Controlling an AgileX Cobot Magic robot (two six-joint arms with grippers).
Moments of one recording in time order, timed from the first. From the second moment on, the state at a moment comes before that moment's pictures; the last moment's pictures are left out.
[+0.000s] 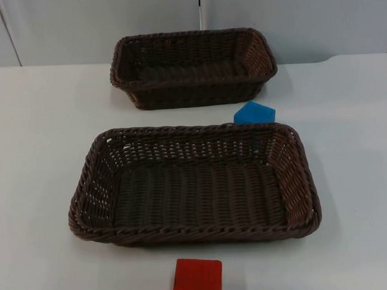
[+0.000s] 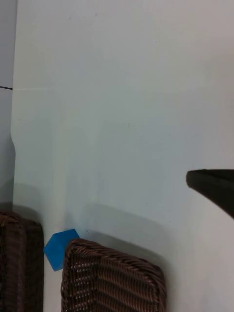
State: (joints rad) right arm 0.09 0.00 -0.52 -0.02 1.09 -0.04; left arm 0.07 0.00 -0.50 -0.06 1.09 0.03
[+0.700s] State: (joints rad) right arm 0.09 0.00 -0.52 -0.02 1.09 -0.04; left arm 0.07 0.00 -0.50 -0.06 1.09 0.03
